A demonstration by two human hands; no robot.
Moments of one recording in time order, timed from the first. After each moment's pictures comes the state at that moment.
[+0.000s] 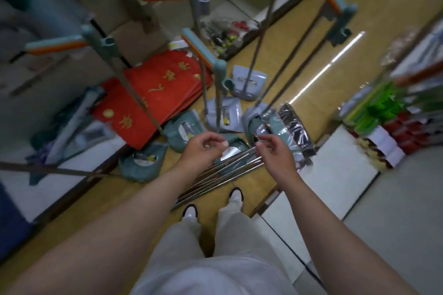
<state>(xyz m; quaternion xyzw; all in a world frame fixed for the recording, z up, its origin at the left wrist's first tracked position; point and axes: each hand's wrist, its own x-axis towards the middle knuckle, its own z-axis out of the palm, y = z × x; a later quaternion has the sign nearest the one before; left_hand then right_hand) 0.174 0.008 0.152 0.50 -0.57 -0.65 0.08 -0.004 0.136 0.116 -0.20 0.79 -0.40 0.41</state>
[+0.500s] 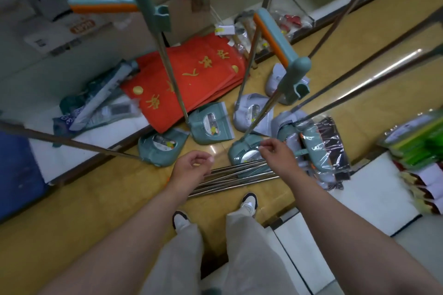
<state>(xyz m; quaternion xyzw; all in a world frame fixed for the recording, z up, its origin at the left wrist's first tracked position) 0.261 -0.008 0.079 0.64 -0.43 -0.62 0.13 0.018 0.044 0.018 -0.29 0.80 -0.24 0.47</state>
